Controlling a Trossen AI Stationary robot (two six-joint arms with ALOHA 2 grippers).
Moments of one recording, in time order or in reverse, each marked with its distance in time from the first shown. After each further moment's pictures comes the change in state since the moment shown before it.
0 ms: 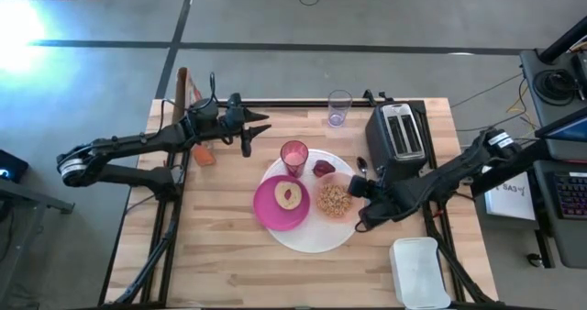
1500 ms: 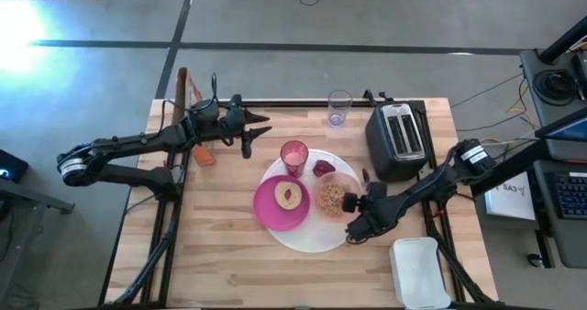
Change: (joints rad) left arm -0.011 0.003 0.000 -0.009 0.004 -0.006; right arm 0.026 0.283 -0.017 0.103 -0.153 0.004
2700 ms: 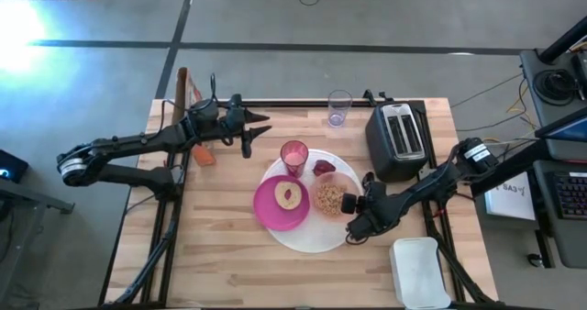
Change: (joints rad) left arm 0.000 -0.001 0.000 0.015 0.000 0.000; right arm -0.001 -0.033 0.000 0.028 -0.024 -0.053
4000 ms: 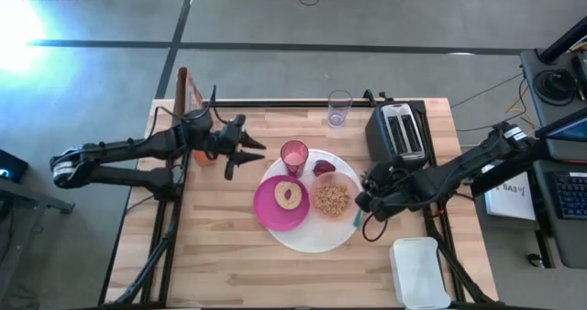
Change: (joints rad) left arm -0.113 -0.124 -0.015 -0.167 0.261 -0.142; right arm -0.027 -0.438 0.000 -0.044 0.339 -1.223
